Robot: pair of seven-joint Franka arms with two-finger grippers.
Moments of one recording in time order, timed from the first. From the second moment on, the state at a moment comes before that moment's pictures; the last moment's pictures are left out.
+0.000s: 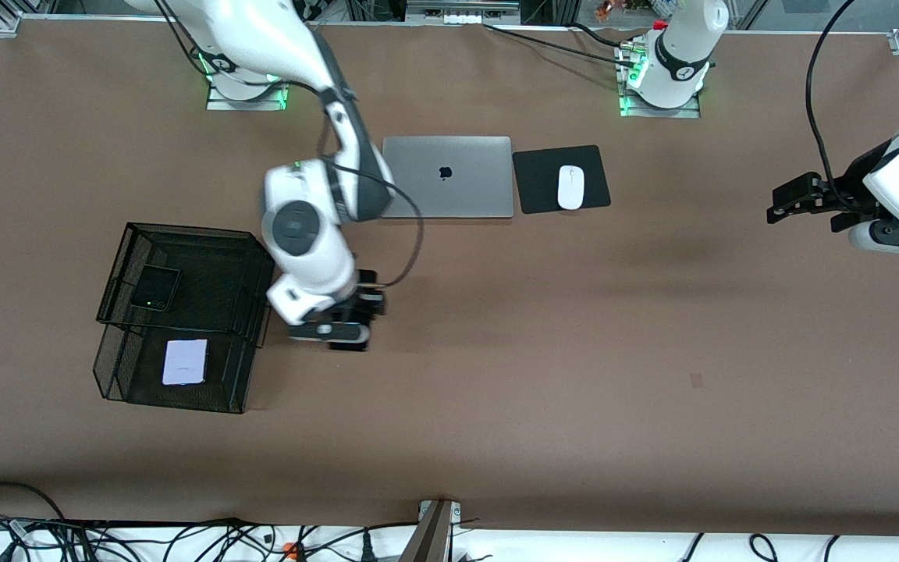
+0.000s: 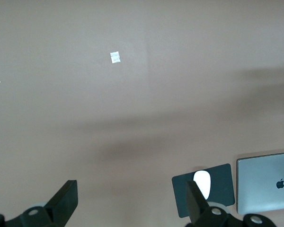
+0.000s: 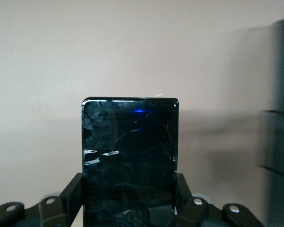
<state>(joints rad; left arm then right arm) 0.10 0.11 -0.13 -1.52 -0.07 1.56 0.05 0.97 0.67 -0.67 -1.50 0.44 2.08 0.31</state>
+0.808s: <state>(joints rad) 0.11 0.11 -0.12 -1.52 -0.07 1.55 0.04 1.02 0.52 -0.98 -1.79 0.41 1.91 0.05</state>
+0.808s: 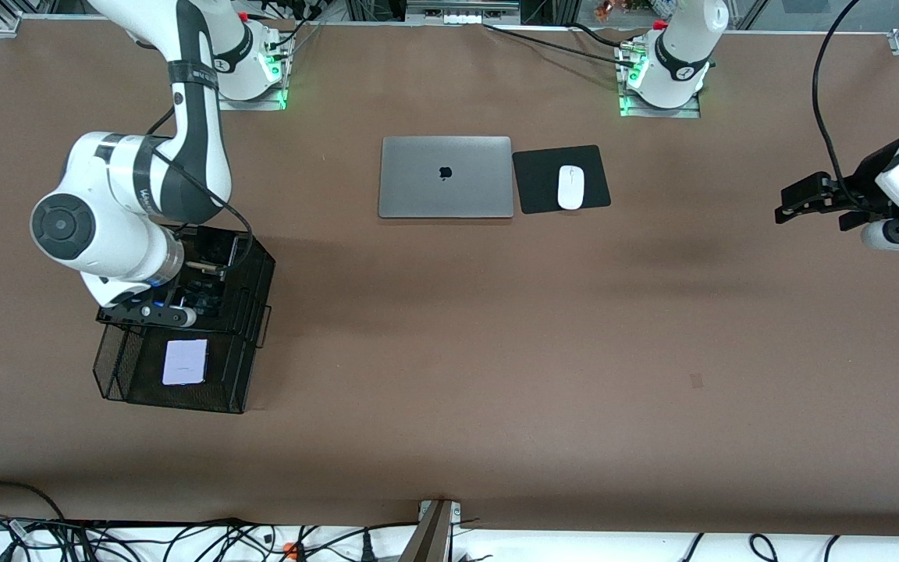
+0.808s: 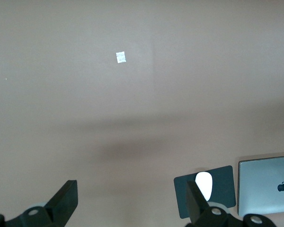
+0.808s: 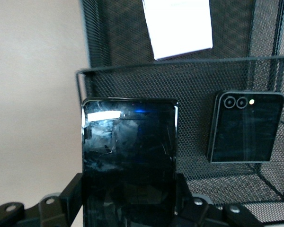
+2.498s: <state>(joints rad) 0.02 0.11 -0.05 -1.52 -0.07 1.55 0.04 1.08 0.51 -1.03 -1.94 0.41 2.15 0.00</state>
